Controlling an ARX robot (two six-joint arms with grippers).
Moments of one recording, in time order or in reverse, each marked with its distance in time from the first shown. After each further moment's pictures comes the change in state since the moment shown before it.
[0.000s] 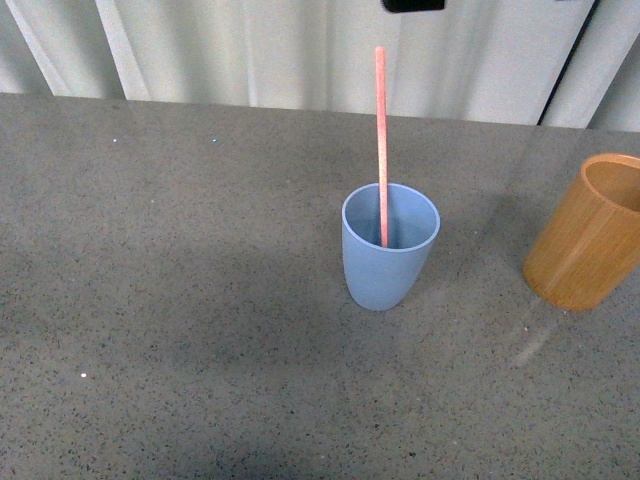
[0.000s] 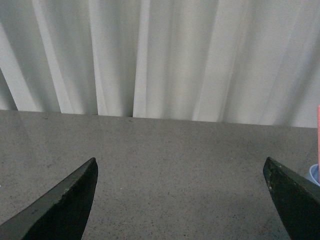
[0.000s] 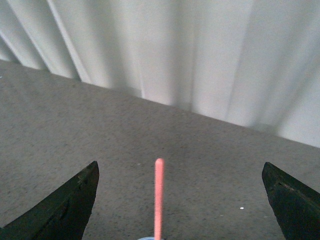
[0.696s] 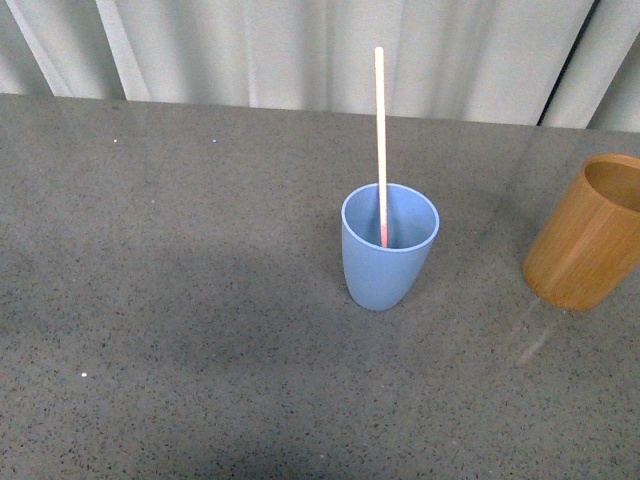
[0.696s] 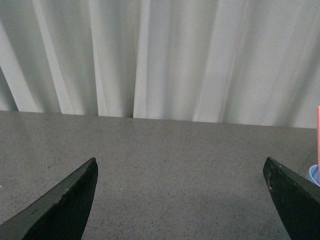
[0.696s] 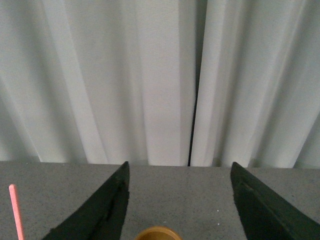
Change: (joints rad) left arm 0.000 0.000 0.000 0.000 -0.002 0.000; right arm -0.439 -0.672 -0.441 0.070 -0.103 -0.050
